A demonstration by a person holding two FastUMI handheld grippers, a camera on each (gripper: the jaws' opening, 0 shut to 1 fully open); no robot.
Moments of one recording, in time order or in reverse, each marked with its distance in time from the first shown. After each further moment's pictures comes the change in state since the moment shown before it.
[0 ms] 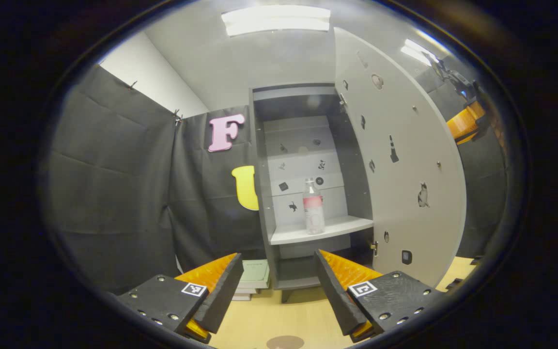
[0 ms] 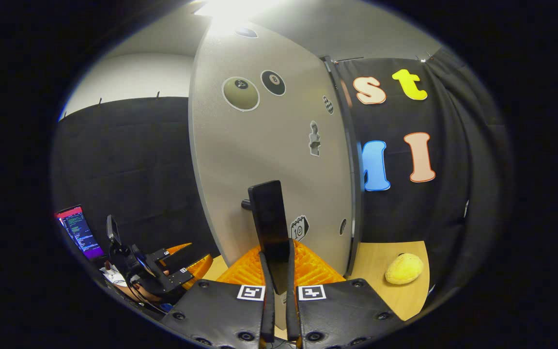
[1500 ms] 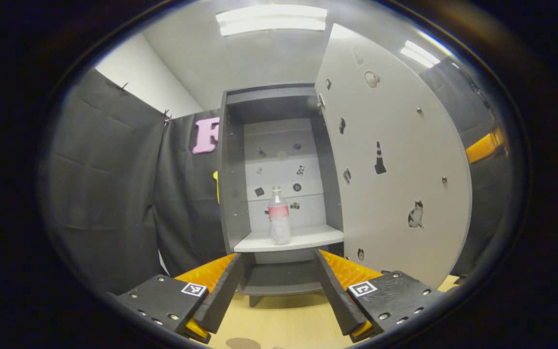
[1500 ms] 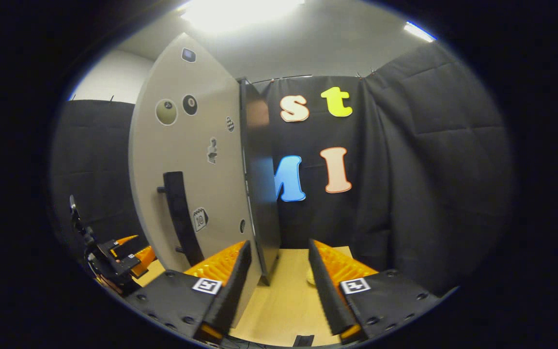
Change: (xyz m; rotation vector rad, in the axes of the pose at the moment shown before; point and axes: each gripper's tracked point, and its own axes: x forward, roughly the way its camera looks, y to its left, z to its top) left arm 0.027 -0.097 0.042 -0.007 -0.017 -0.008; right arm -0.080 -0.137 -0.012 -0.004 -0.108 -0.408
